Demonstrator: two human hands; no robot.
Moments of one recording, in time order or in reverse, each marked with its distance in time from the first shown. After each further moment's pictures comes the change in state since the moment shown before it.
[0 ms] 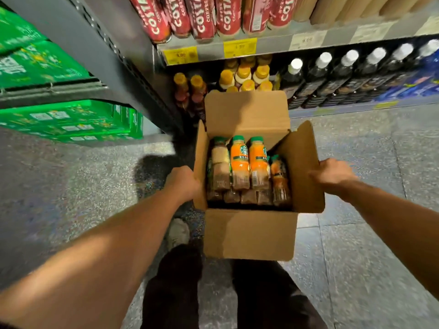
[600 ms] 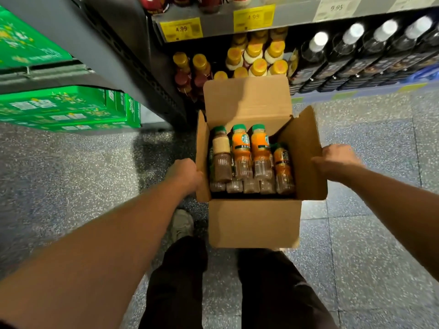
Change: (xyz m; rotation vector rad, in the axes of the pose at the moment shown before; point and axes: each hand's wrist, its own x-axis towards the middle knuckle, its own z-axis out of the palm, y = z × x) left_hand 0.042 -0.010 0.009 0.043 -0.031 0.007; right_hand 0.045 -0.027 0.021 -0.039 0.011 0.039
